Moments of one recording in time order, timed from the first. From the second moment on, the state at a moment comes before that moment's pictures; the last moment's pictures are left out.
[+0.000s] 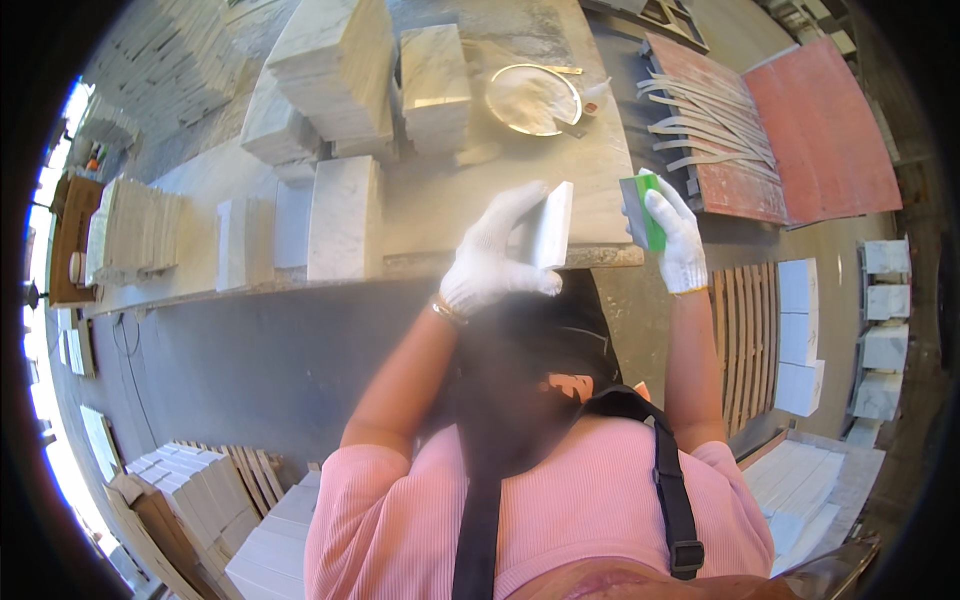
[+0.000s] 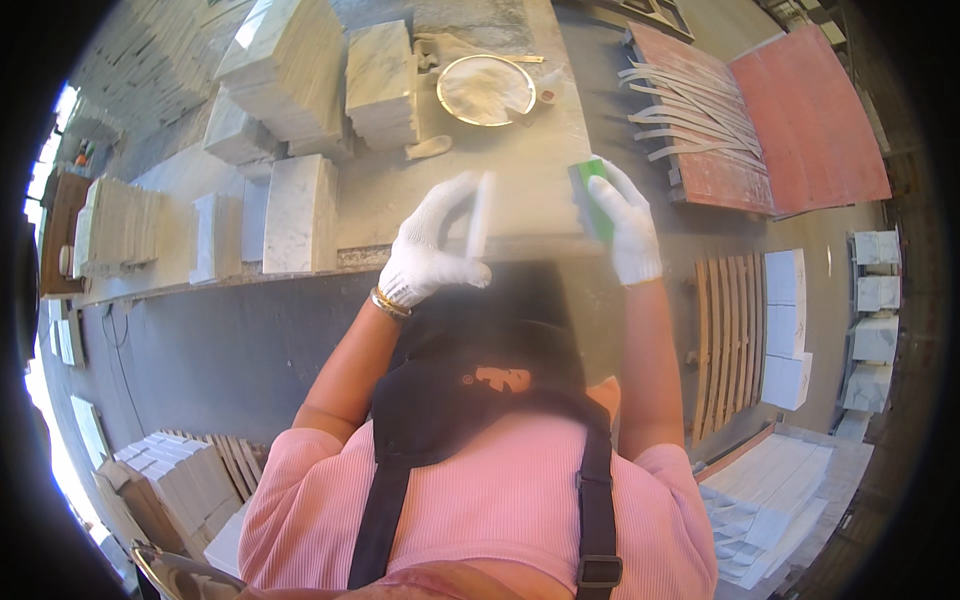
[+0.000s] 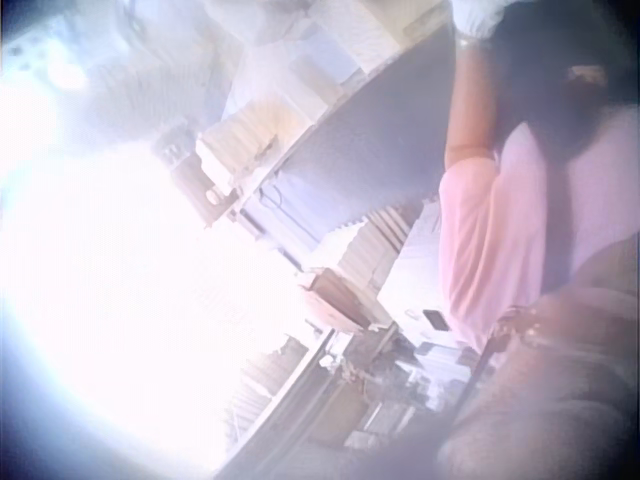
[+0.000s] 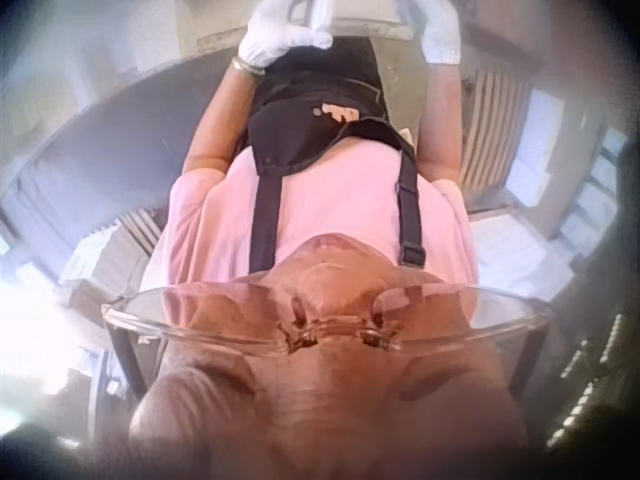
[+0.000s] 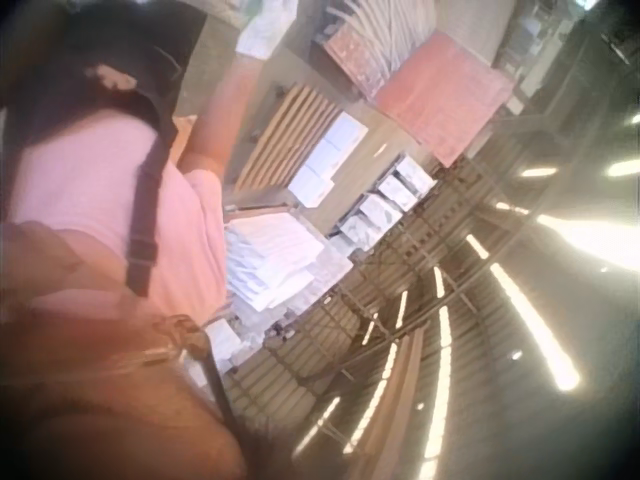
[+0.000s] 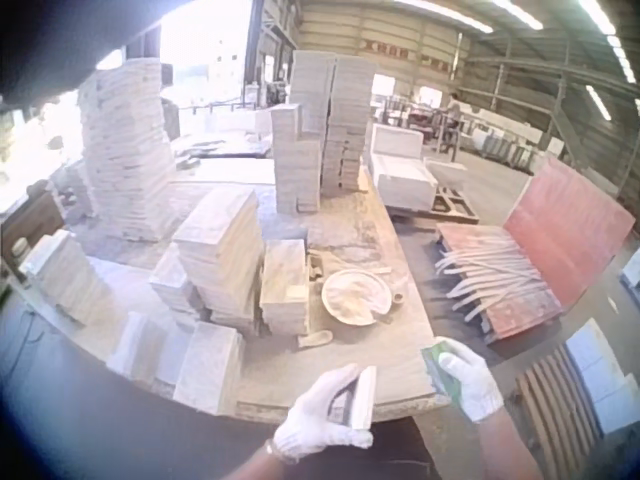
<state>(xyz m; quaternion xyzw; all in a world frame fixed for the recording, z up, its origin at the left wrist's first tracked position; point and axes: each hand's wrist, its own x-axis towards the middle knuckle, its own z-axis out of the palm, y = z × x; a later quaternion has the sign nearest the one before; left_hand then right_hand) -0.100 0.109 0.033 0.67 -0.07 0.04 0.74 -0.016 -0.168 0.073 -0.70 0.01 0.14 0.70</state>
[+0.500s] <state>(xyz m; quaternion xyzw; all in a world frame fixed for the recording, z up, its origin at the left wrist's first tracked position) -0.113 0.133 0.019 0.54 -0.01 -0.04 0.84 0.022 -0.091 0.028 -0.96 -0.12 -0.04 0.26</state>
